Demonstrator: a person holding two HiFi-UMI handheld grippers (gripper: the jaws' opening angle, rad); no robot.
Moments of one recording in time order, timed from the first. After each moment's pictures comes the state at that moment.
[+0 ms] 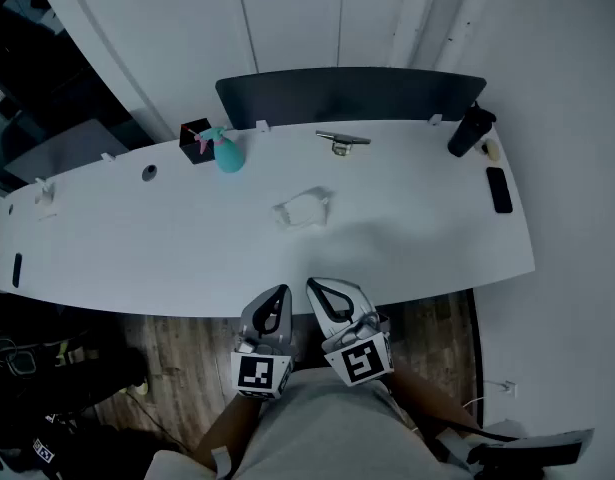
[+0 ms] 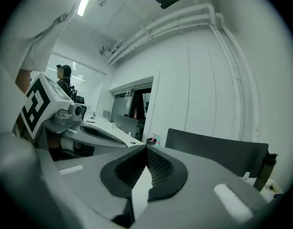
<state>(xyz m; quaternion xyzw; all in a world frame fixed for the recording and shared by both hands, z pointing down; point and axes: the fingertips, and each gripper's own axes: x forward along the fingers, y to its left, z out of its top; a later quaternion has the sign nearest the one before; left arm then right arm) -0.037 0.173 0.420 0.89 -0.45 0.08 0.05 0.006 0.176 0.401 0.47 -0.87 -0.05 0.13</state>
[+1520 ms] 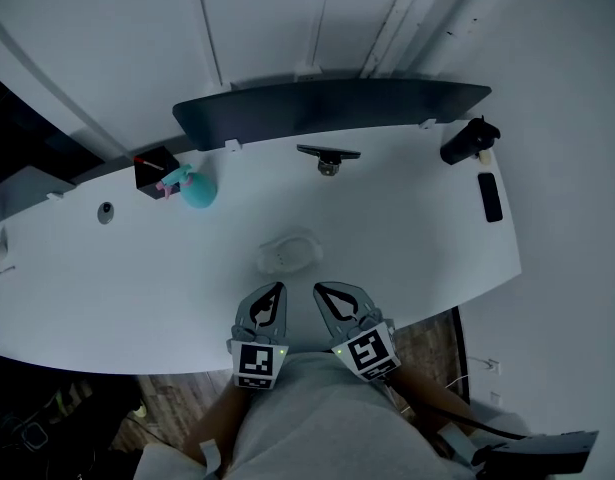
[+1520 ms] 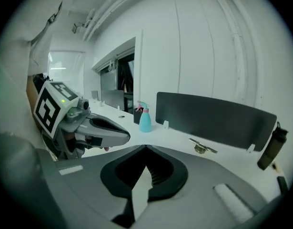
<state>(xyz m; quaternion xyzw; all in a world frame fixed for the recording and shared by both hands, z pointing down) -0.019 0.020 0.502 0.92 -0.34 0.18 0.10 0.034 0.044 0.487 0.49 -0.83 0.12 0.23</state>
